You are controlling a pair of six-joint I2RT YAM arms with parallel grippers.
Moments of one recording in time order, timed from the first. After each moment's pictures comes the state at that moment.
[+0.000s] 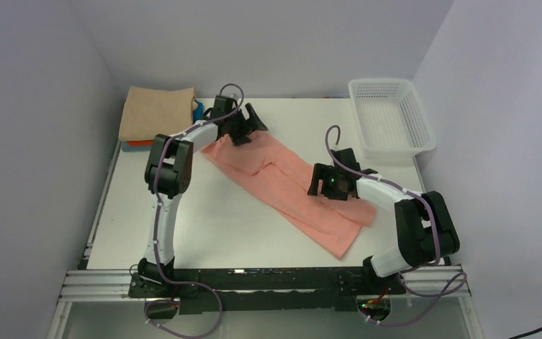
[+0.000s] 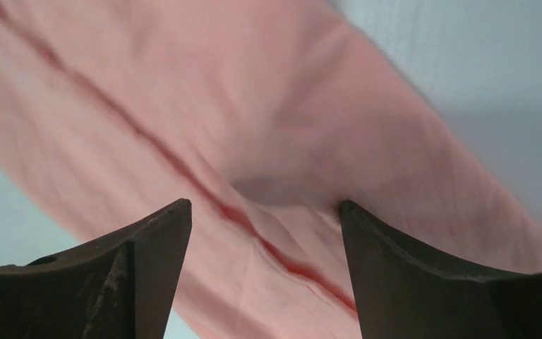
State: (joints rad) left arm -0.30 2.25 1.65 -0.14 0.38 -0.76; right arm 0.29 1.48 0.73 -0.26 -0.14 0.45
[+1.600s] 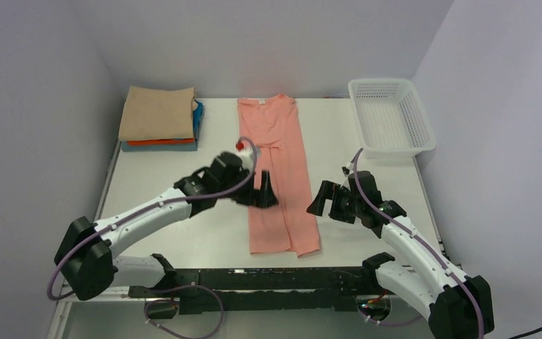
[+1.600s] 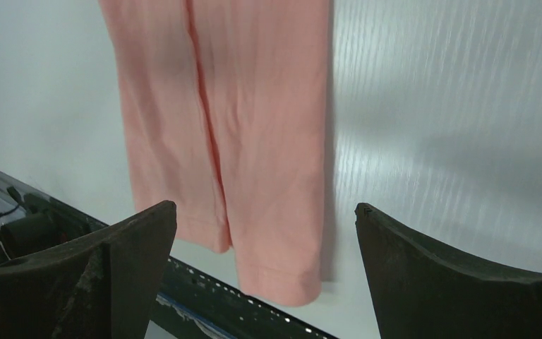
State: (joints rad) left arm -0.75 1.27 0.97 -0.21 0.27 -0.59; right arm 0.36 0.90 0.53 -0.45 -0.25 0.61
